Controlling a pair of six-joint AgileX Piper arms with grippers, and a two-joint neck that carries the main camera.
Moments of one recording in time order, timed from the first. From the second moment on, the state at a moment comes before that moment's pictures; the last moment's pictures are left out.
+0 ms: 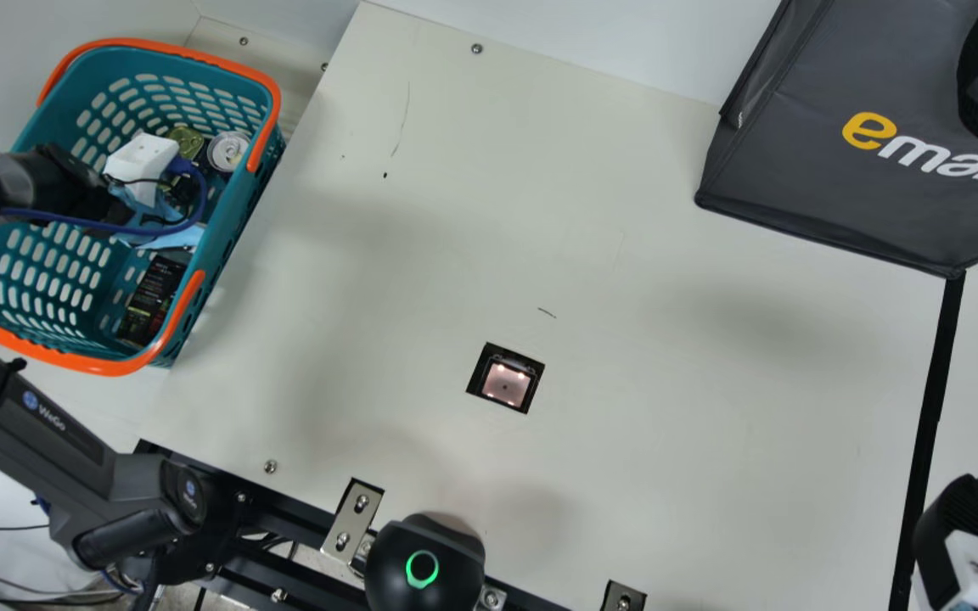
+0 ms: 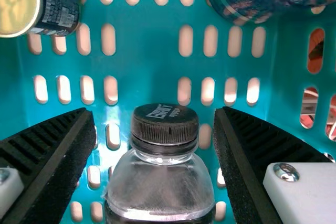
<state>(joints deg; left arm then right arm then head) 39.8 119.4 -57.6 -21.5 26.1 55.6 0.7 42.6 -69.8 -0.8 69.2 -2.3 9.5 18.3</state>
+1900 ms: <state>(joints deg) 43.9 106.6 -60.7 -25.3 35.4 56.9 0.7 42.6 -69.8 -0.8 69.2 -2.3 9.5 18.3</state>
